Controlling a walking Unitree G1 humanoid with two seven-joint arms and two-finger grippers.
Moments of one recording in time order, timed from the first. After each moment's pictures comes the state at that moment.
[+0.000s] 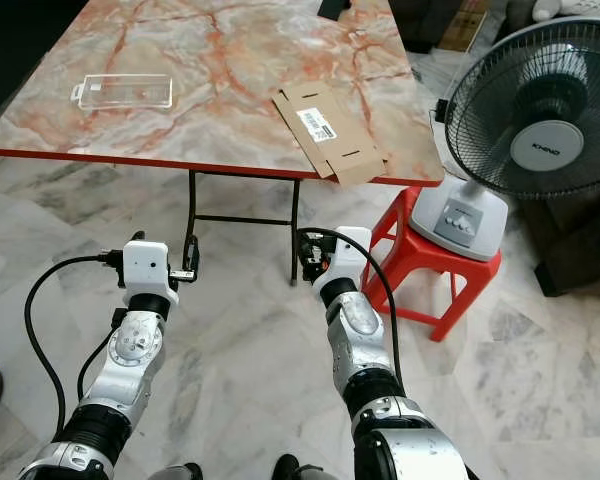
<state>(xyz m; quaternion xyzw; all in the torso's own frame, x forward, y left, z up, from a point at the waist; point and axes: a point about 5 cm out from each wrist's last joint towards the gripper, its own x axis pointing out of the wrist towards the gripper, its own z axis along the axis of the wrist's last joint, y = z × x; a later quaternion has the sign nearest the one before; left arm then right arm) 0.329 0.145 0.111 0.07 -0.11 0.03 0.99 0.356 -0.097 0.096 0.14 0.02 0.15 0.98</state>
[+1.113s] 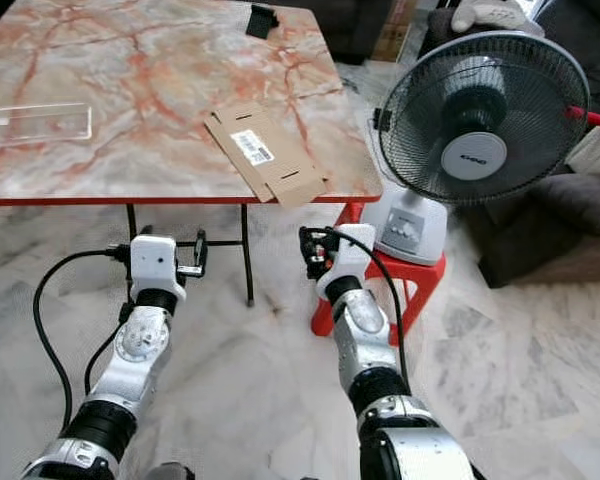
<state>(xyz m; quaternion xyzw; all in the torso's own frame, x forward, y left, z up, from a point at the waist) 0.331 0.141 0.117 0.07 -0.12 0.02 0.99 0.355 -0.092 0.098 0.12 0.01 0.17 0.98</state>
